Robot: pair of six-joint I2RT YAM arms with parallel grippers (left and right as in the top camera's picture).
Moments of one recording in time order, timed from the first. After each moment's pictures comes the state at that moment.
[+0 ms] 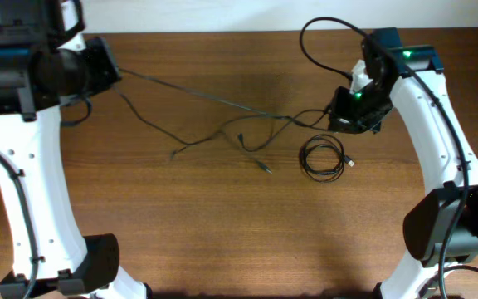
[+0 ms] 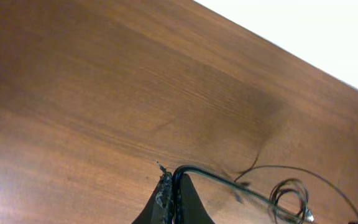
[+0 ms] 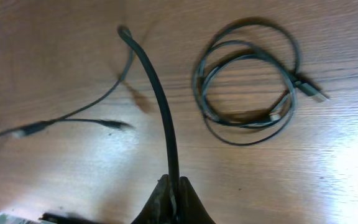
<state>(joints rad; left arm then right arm) 0.07 1.78 2.46 -1.62 0.06 -0.37 0.10 1.92 1.80 -1.36 -0.35 0.36</state>
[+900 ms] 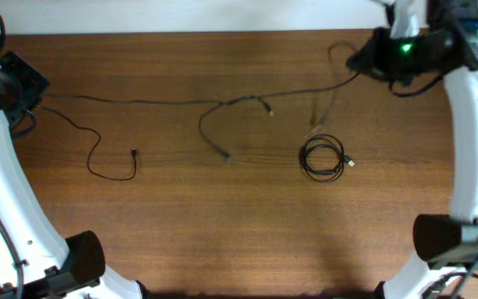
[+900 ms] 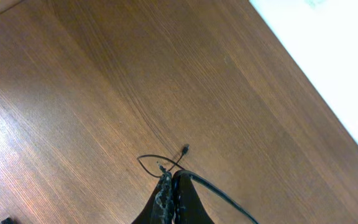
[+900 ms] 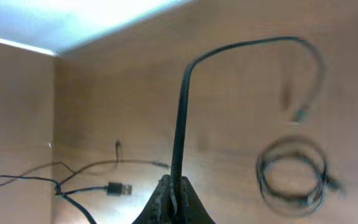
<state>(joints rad) 0.32 1.78 2.46 -1.68 -0.13 -0.56 -0.01 1.87 2.31 -1.39 -0.55 0.32</state>
